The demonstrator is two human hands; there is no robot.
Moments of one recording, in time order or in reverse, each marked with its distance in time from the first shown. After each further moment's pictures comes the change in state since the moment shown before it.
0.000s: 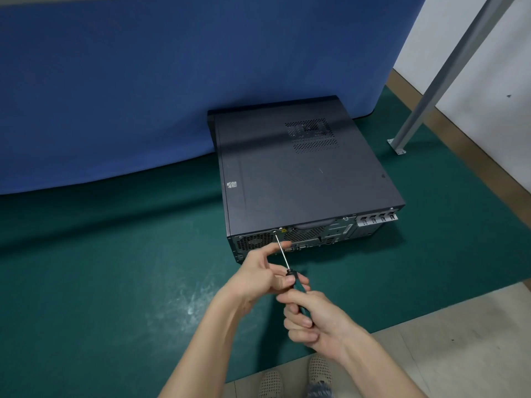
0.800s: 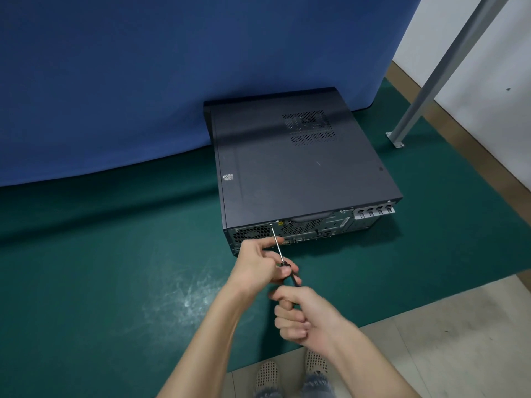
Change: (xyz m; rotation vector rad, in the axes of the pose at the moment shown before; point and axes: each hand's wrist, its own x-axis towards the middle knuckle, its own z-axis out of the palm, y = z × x) left_hand 0.000 0.002 0.011 0.091 0.268 0.049; right_hand -0.001 0.003 0.009 -0.058 0.026 0.120
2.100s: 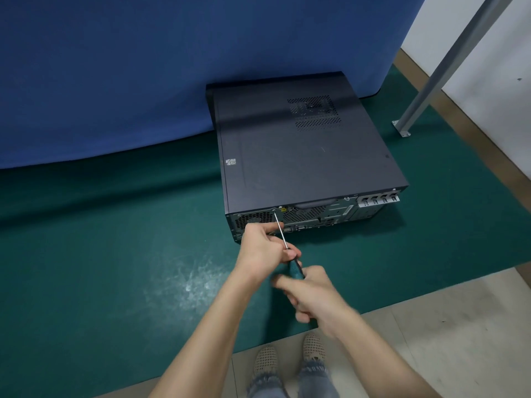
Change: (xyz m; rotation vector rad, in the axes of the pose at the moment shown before) left_hand 0.002 0.005 0.009 0.086 0.114 0.016; right_hand 0.005 0.000 -0.002 -0.492 0.316 -0.225
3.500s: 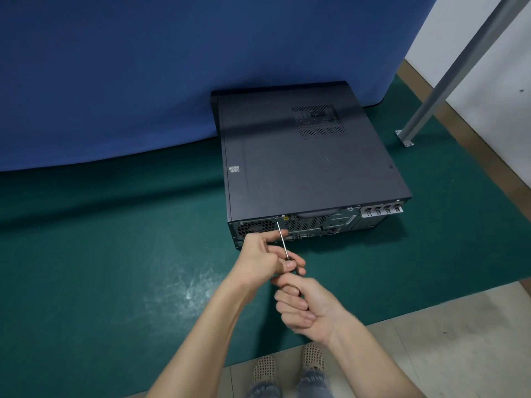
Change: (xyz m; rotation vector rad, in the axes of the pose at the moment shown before) left_hand 0.000 -0.005 -0.013 -0.123 -0.149 -0.013; right_hand 0.008 -0.007 0.002 0.670 -0.418 0.217
